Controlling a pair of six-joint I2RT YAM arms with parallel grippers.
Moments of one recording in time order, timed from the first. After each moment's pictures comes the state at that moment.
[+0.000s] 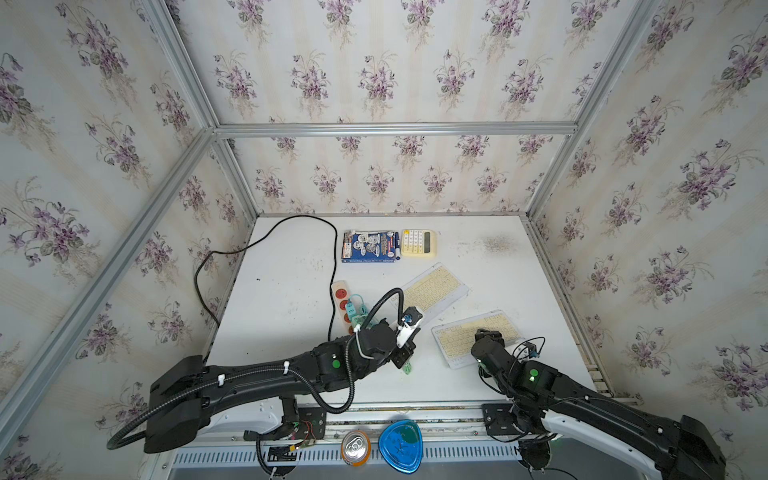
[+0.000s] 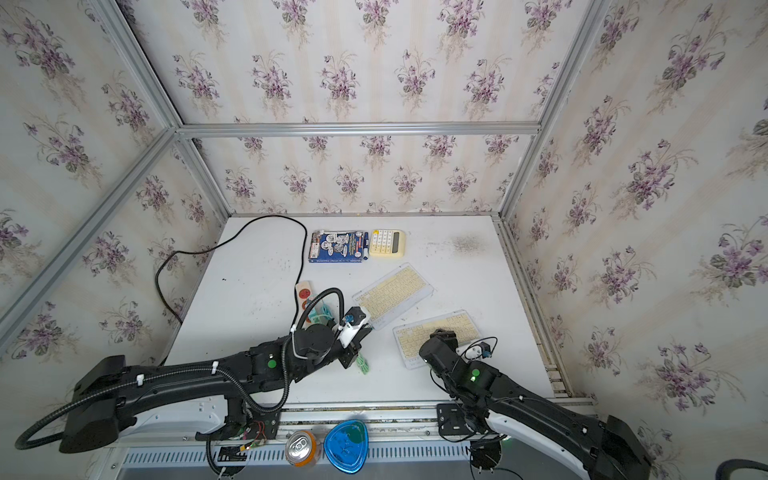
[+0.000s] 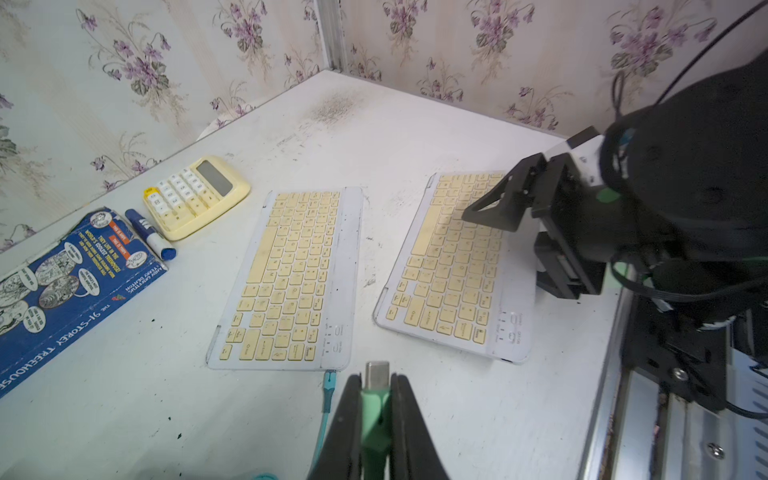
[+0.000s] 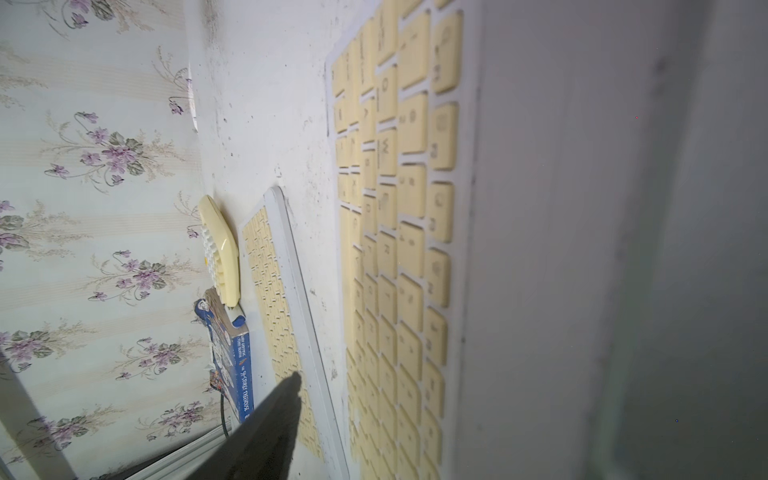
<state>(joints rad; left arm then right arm) -1.18 1.19 0.67 0.06 -0.31 -0.07 0.86 0.64 0.22 -0.54 0.60 2.09</state>
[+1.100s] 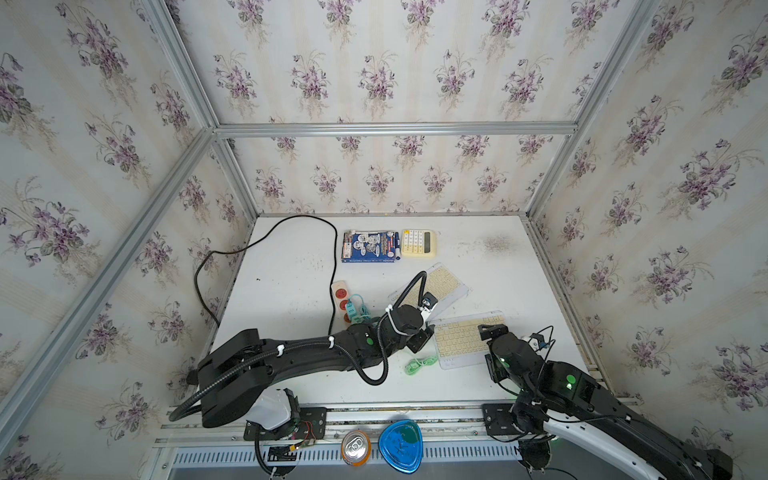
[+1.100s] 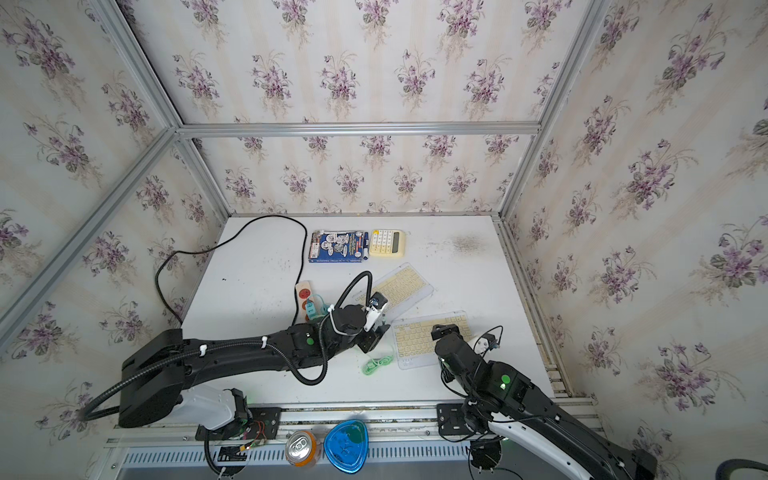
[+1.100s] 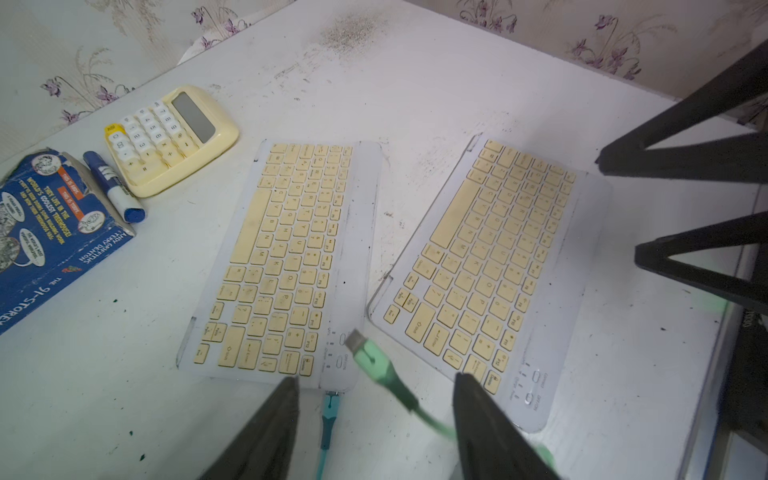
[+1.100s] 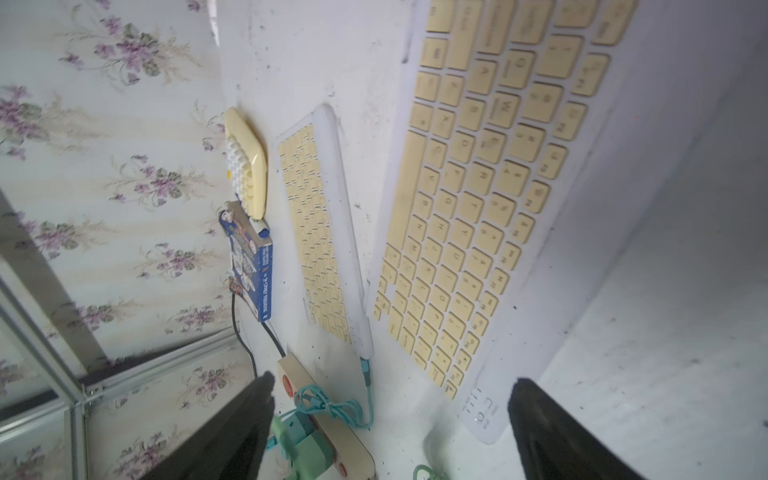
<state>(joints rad) -1.11 1.43 0.84 0.01 -0.27 -0.12 0.86 0.39 0.41 -0.81 0.45 1.81</state>
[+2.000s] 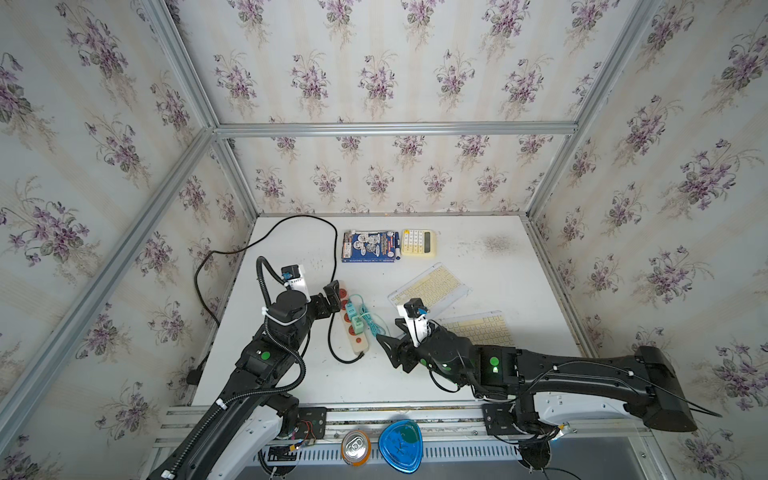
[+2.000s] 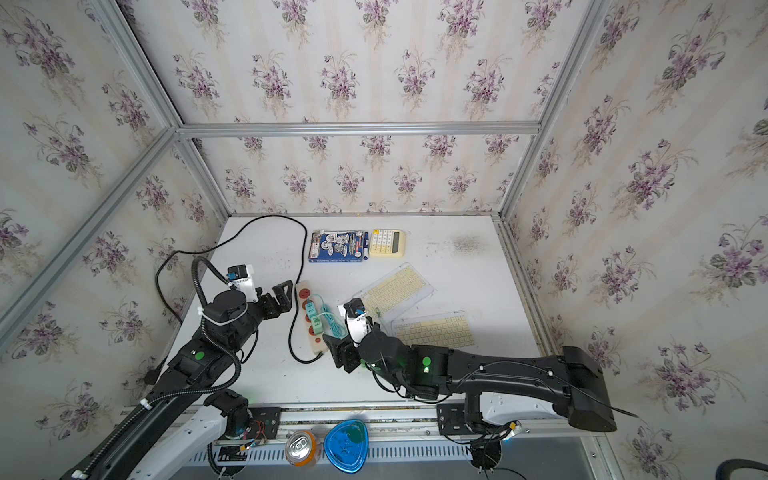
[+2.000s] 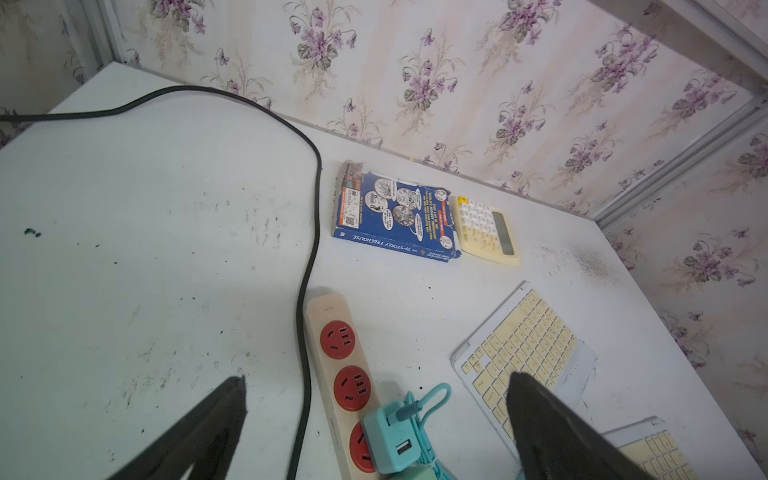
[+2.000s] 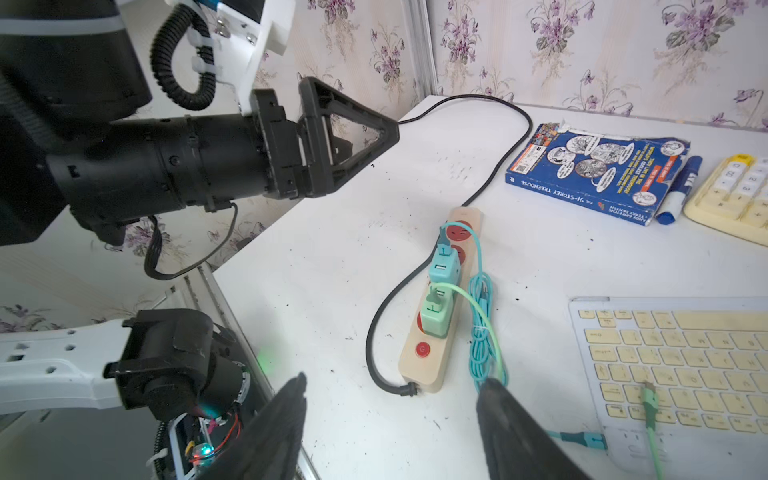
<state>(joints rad) -0.37 0.68 0.54 -0.24 -0.20 -0.50 1.37 1.15 0.77 0.00 0.44 0.45</state>
